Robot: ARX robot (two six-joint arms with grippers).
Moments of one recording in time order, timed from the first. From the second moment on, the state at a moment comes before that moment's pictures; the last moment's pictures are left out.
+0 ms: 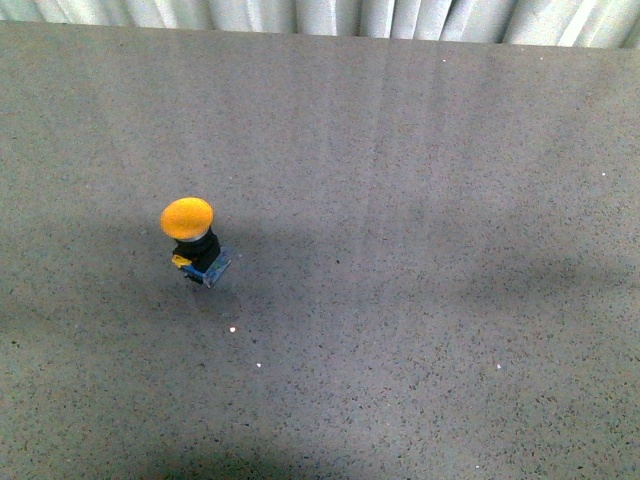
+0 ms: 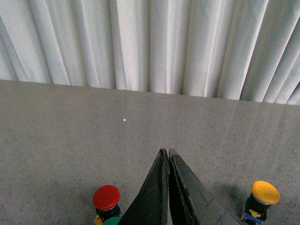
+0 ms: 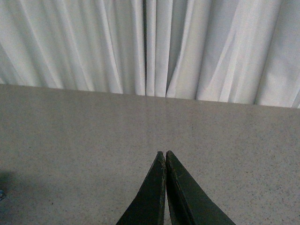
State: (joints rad) left arm 0.00 0.02 0.01 0.00 0.00 -0.01; right arm 0.00 0.43 0.02 0.42 0.00 0.01
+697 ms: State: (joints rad) left arm 0.00 0.02 0.01 0.00 0.00 -0.01; right arm 0.00 0.15 0.02 0.15 0.00 0.01
